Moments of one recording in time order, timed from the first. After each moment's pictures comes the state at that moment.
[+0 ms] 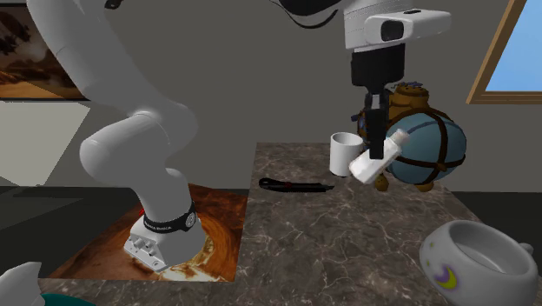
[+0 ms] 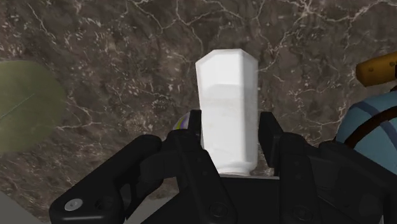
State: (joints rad) arm -0.05 -0.47 0.19 -2.38 0.01 2.12 0.23
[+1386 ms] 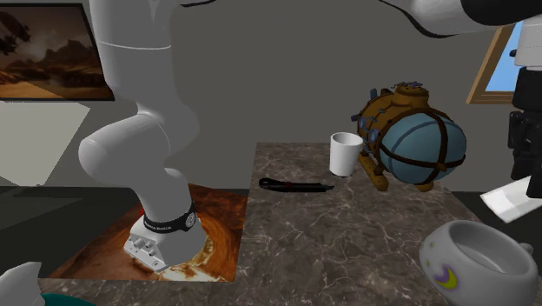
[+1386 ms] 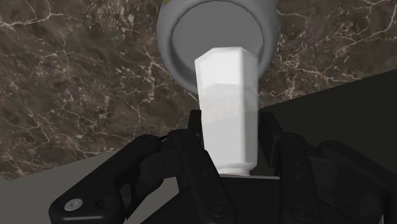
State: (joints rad) arm -0.09 0.19 0.19 -1.70 -0.12 2.09 0.25
